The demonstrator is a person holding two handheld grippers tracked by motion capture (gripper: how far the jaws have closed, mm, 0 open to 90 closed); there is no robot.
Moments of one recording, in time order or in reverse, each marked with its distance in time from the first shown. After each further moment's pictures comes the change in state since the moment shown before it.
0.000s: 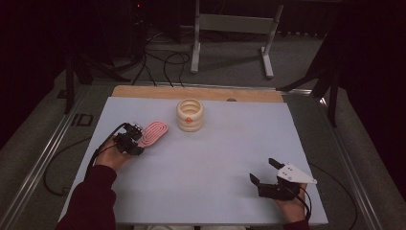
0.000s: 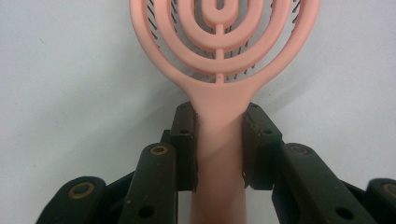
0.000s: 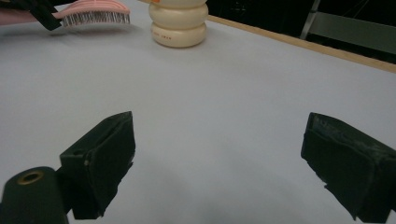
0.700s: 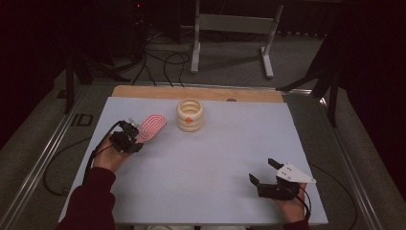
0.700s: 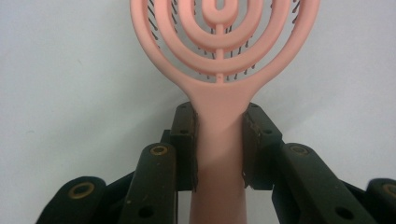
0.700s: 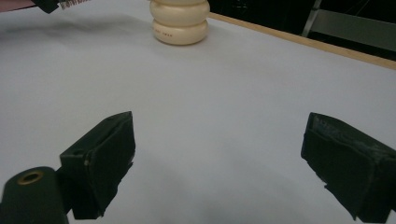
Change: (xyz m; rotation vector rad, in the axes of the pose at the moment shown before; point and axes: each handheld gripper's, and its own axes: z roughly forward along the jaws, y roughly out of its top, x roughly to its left) left arm -0.002 -0.003 -0.020 -0.109 0.038 -0.035; right arm 0.001 -0.001 0.001 0.009 0.003 0.002
